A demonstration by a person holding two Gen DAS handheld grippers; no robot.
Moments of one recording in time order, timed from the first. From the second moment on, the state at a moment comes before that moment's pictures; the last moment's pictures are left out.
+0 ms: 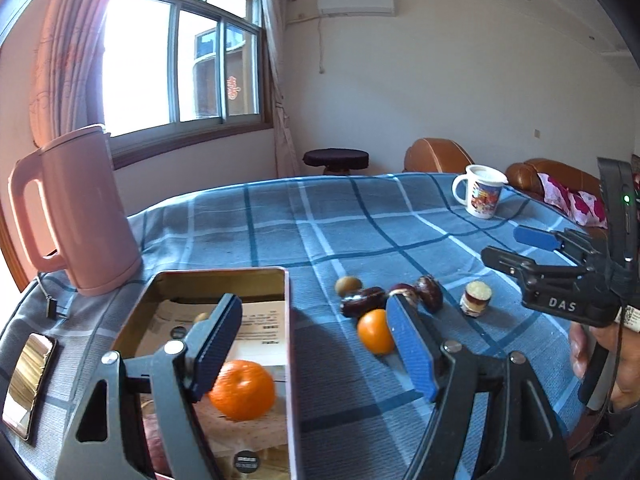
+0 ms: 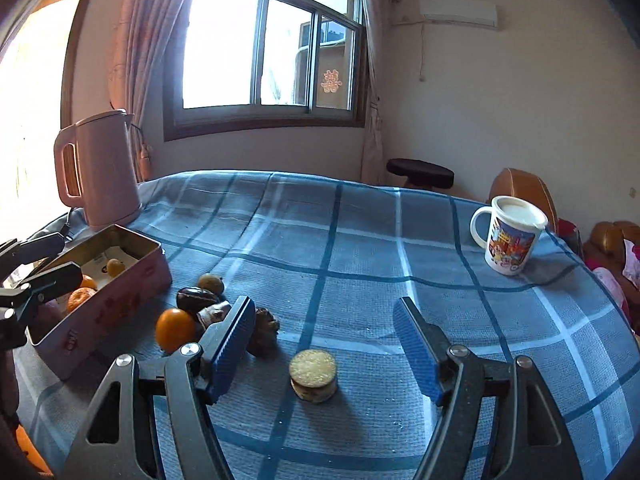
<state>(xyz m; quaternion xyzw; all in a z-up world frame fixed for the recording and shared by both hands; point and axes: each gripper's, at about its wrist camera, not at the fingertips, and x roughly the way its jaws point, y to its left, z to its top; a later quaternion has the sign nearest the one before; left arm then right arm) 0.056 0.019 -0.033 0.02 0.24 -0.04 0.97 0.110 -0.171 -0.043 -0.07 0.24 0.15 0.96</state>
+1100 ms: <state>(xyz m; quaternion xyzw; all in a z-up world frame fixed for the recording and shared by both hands) 0.128 -0.021 -0.084 0.01 0.41 -0.12 0.91 0.155 -0.168 -0.089 -0.05 0.40 0.21 0.89</state>
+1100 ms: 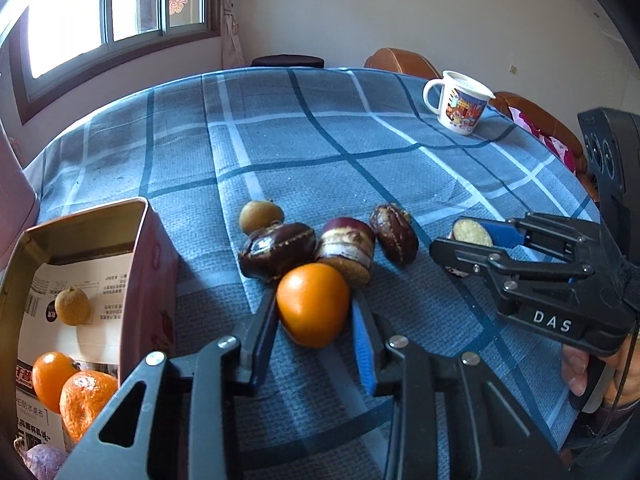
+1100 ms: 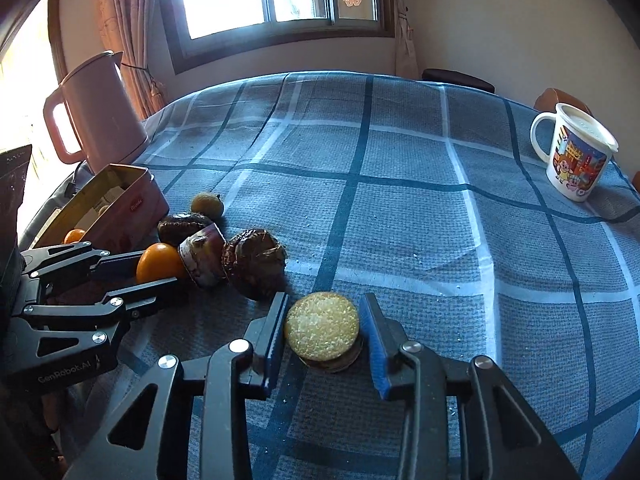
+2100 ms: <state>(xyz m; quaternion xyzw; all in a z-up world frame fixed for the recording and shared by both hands) 0.092 -0.015 -0.053 0.01 0.28 -0.11 0.95 0.127 -0.181 -0.063 -0.04 0.29 0.22 0.93</state>
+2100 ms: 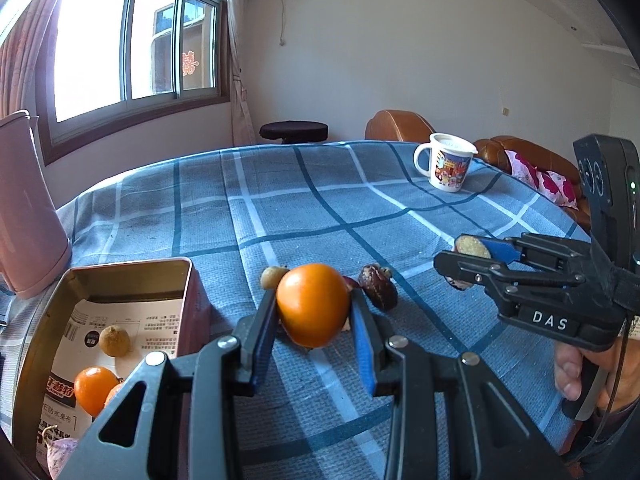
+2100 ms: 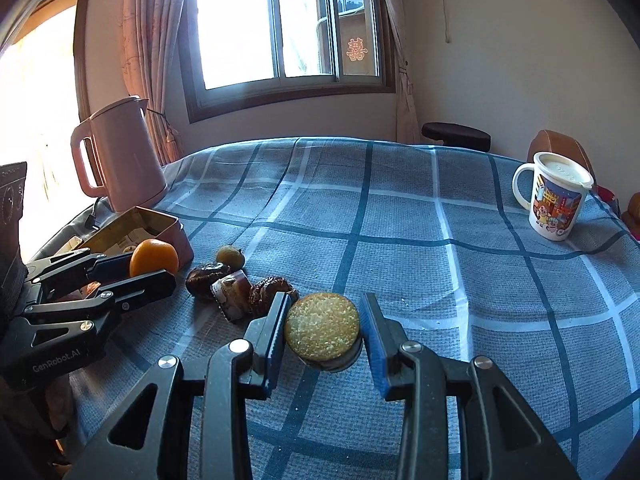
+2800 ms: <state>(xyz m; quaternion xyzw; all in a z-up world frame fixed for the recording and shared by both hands) 0.074 -0.012 -0.044 0.01 0.23 -0.09 0.97 0.112 -0.185 -0.054 -0.04 0.25 0.22 0.94</state>
